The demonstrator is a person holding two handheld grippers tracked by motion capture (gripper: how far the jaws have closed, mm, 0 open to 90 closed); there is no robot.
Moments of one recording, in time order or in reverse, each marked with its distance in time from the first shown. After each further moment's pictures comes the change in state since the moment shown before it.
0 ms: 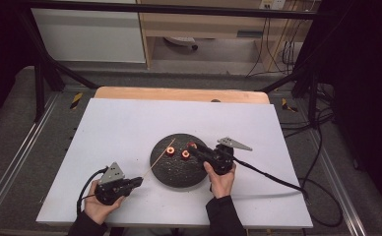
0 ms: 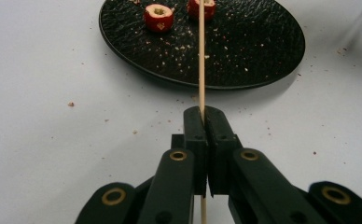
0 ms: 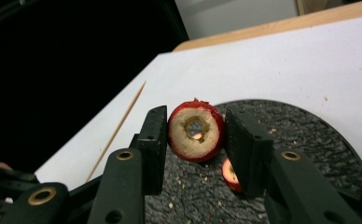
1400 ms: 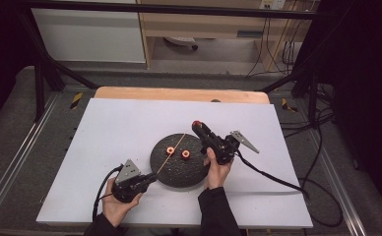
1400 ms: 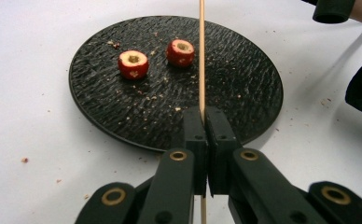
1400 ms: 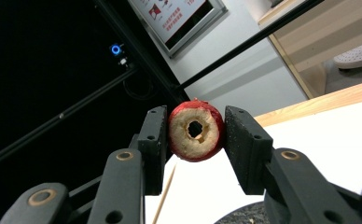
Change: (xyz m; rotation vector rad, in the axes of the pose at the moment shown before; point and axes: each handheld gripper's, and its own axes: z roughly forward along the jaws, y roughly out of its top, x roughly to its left) left arm -0.034 0.029 0.025 -0.079 0.032 -0.036; right arm -0.002 0.020 0.006 -0.392 0.062 0.145
